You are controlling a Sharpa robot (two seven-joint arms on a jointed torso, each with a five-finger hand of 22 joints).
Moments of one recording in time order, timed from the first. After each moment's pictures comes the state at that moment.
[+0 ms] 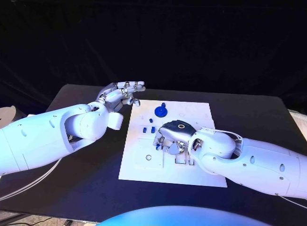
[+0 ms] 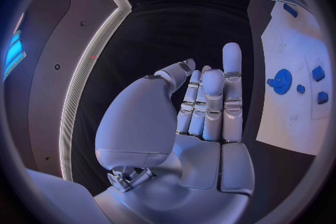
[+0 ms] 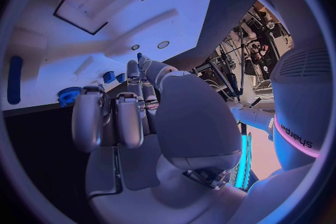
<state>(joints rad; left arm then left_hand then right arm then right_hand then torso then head) 1.16 -0.81 -0.02 1.51 0.11 -0.21 0.37 1.34 -0.12 0.47 -0.05 0.18 1.02 0.19 0.11 0.07 1.10 0.11 0.18 0.07 1.26 0.02 1.15 0.55 0.17 1.25 0.11 0.64 0.69 0.95 -0.71 0.02 1.65 -1.80 -0.23 -0.13 1.43 -0.12 0.51 0.05 0.06 1.20 0.10 0.08 0.10 1.27 0.05 0.07 0.11 1.47 -0.05 1.39 1.31 0.06 1.44 0.05 1.34 1.28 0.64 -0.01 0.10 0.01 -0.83</state>
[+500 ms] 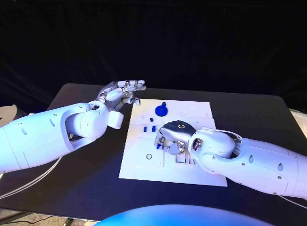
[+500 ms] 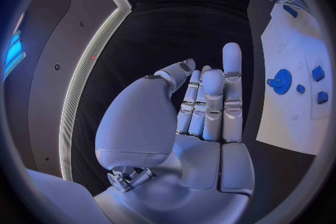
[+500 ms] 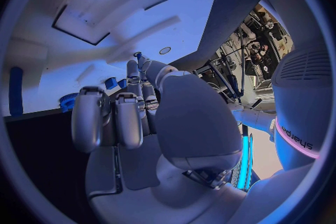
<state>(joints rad) 1.16 -0.81 -0.02 1.51 0.11 -0.21 0.37 1.34 -0.12 0.47 -0.05 0.18 1.02 0.19 0.11 0.07 1.10 0.12 0.18 0.07 1.26 0.02 1.15 0.55 0.17 1.25 0.11 0.64 0.69 0.95 -0.70 0.02 1.63 -1.81 -0.21 -0.12 1.43 -0.12 0.51 0.04 0.07 1.20 0.11 0.07 0.10 1.28 0.05 0.06 0.11 1.47 -0.04 1.40 1.31 0.06 1.45 0.06 1.34 1.28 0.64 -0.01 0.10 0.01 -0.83</state>
